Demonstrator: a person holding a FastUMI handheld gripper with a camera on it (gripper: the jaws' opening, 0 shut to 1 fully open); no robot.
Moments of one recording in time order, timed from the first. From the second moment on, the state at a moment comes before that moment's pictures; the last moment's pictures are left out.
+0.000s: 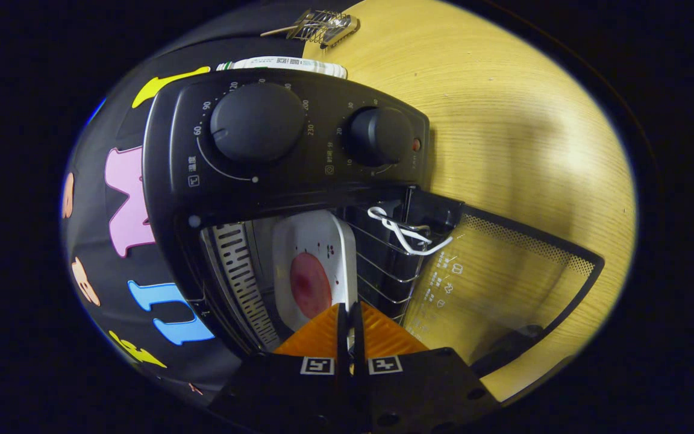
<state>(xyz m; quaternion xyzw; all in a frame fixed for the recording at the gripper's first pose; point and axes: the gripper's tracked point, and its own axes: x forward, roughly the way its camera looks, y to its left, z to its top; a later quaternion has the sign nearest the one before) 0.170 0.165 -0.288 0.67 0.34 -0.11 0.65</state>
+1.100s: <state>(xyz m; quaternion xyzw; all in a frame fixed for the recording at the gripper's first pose) 0.016 0.189 -0.283 0.33 0.40 0.05 0.86</state>
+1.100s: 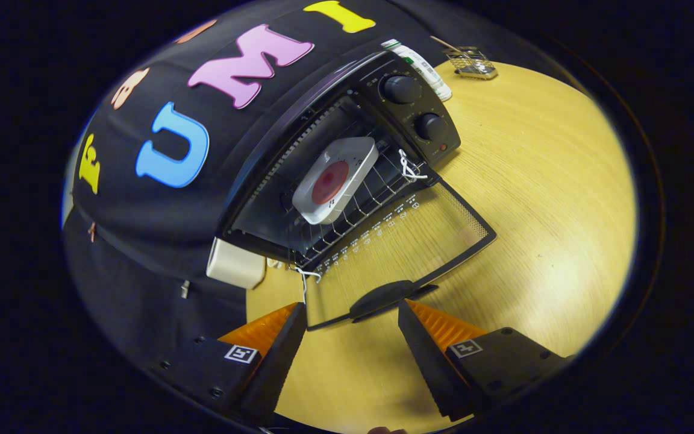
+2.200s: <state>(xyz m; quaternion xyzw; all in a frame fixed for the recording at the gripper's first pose) 0.027 0.168 -0.357 -0.06 0.43 0.07 0.90</state>
